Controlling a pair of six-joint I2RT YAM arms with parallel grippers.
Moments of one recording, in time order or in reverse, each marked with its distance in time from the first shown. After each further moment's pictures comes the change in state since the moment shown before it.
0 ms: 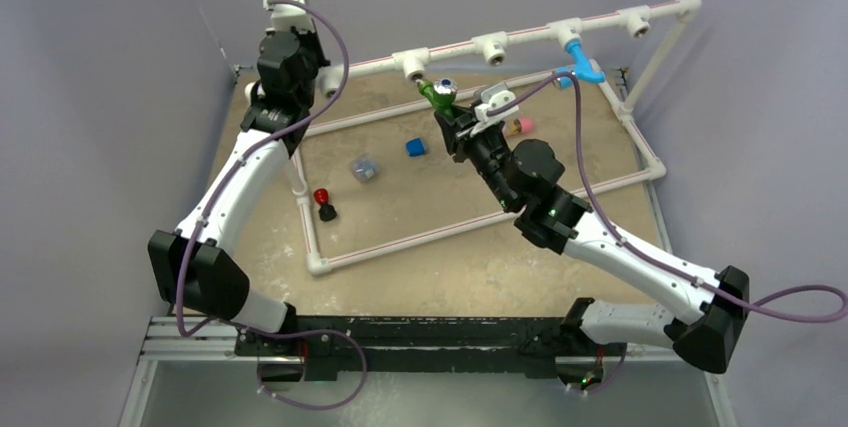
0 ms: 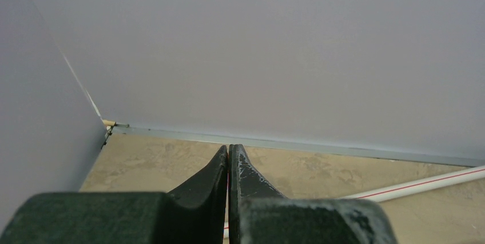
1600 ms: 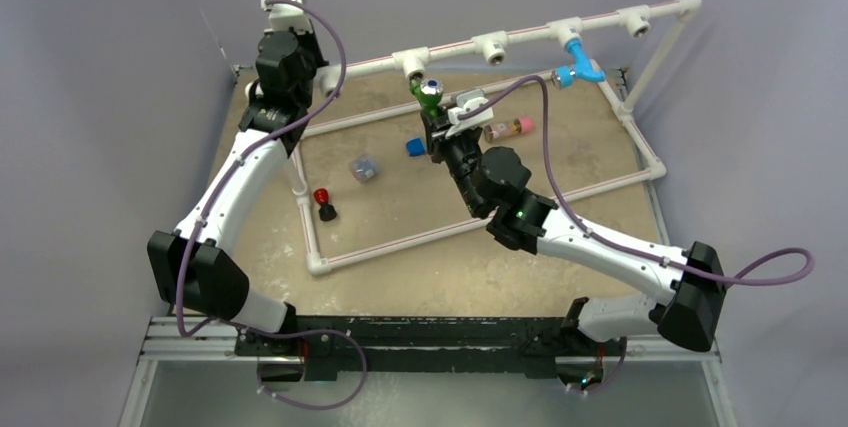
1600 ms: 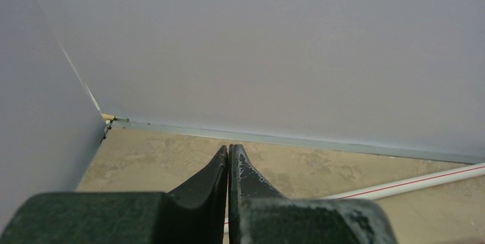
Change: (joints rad) left arm 0.008 -0.003 -0.005 -0.023 0.005 -0.028; right arm 0.096 0.139 0.021 0.154 0.234 -0.030
